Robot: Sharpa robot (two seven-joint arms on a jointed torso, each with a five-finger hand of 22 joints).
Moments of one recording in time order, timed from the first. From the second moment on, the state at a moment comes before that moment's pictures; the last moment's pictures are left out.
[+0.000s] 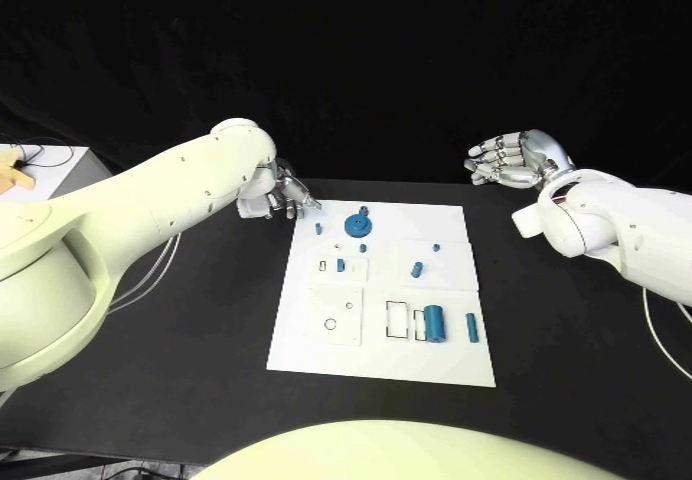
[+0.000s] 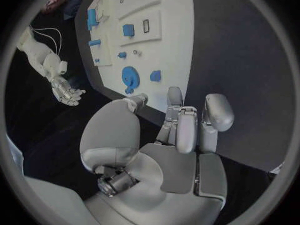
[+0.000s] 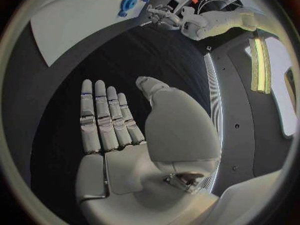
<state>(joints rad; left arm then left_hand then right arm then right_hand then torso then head) 1.28 -0.39 0.07 0.72 -1.05 0.42 -0.51 0.98 -0.15 0.49 0.29 0.06 0.71 0.12 0.68 0.70 1.03 0.06 1.02 0.62 1.46 -0.01 1.47 1.31 0.09 1.31 0.10 1.30 1.09 1.27 -0.73 -0.12 1.12 -0.54 -0.40 0.27 1.29 -0.21 0.37 0.19 0.36 0.79 0.20 0.27 0.38 0.90 0.18 0.35 0.11 1.04 0.13 0.14 0.40 0.18 1.02 0.24 0.07 0.11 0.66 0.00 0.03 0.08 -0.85</state>
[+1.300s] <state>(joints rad) 1.24 -0.38 0.07 0.73 -1.00 0.44 -0.51 1.02 -0.12 0.48 0.28 0.06 0.71 0.12 0.71 0.71 1.03 0.05 1.03 0.63 1.46 -0.01 1.48 1.31 0.09 1.31 0.10 1.30 1.10 1.27 -0.72 -0.12 1.13 -0.54 -0.40 0.27 1.29 -0.21 0.37 0.19 0.37 0.79 0.20 0.27 0.38 0.90 0.18 0.35 0.10 1.04 0.13 0.14 0.40 0.18 1.02 0.24 0.07 0.11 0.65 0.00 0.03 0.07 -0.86</state>
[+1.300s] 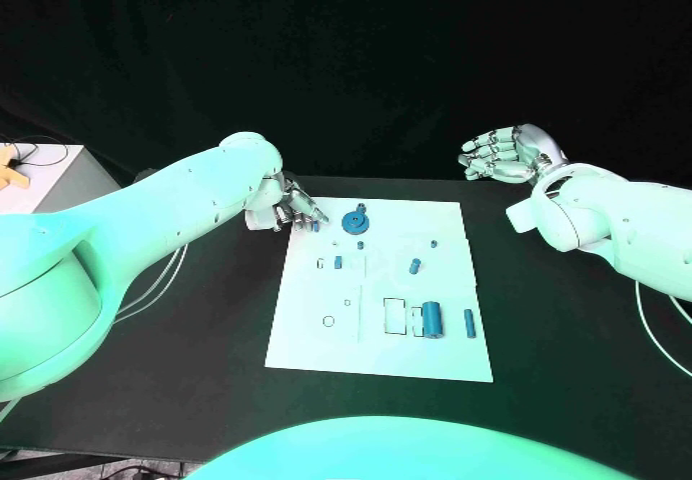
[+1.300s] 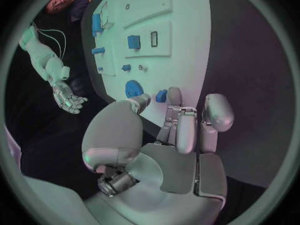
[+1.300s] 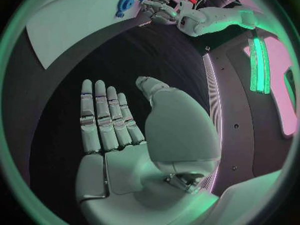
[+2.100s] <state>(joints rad) 1.24 -0.38 0.07 0.74 -0.96 0.44 -0.51 1.11 -0.06 0.66 0.19 0.06 0.70 0.10 0.80 0.77 1.05 0.03 1.04 0.63 1.47 -0.03 1.49 1.31 0.09 1.31 0.08 1.30 1.10 1.27 -0.72 -0.12 1.12 -0.54 -0.40 0.27 1.29 -0.21 0.38 0.18 0.37 0.79 0.20 0.27 0.38 0.90 0.18 0.35 0.10 1.04 0.13 0.14 0.40 0.18 1.02 0.24 0.07 0.11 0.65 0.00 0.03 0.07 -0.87</state>
